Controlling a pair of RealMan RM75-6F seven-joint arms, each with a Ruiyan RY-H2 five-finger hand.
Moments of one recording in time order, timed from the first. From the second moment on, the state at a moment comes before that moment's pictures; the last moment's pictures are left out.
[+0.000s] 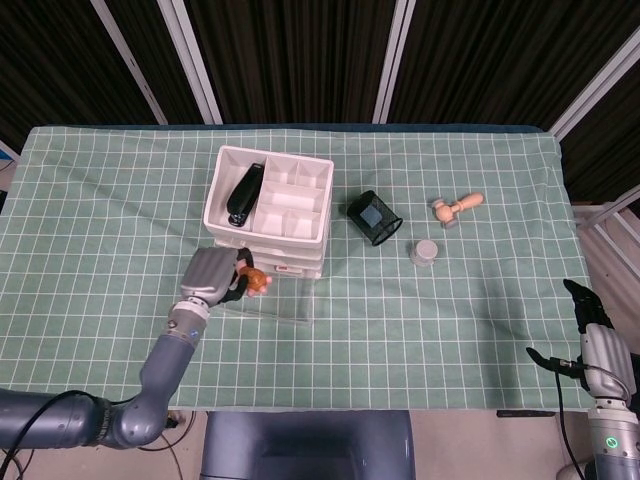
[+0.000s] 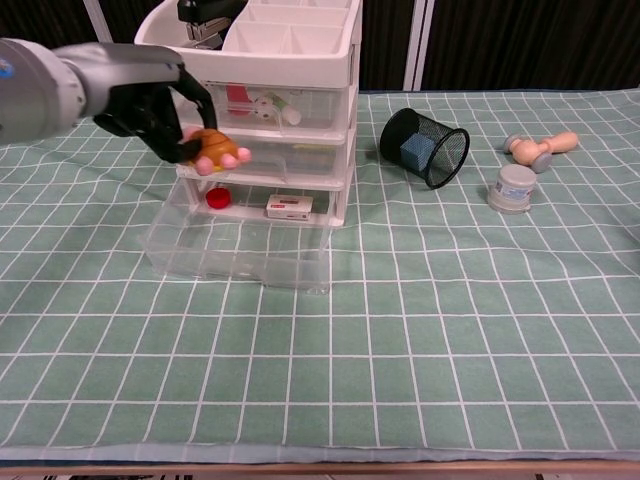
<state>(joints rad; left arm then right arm) -0.91 -1.40 -0.25 -1.98 0.49 1.25 0.68 0.06 -1.16 0.14 -1.67 -1.35 1.44 0.19</state>
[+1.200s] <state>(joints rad) -0.58 -1.31 0.03 -1.92 0.80 1.35 0.55 0.06 -1.16 0.13 -1.67 -1.38 1.45 0.17</state>
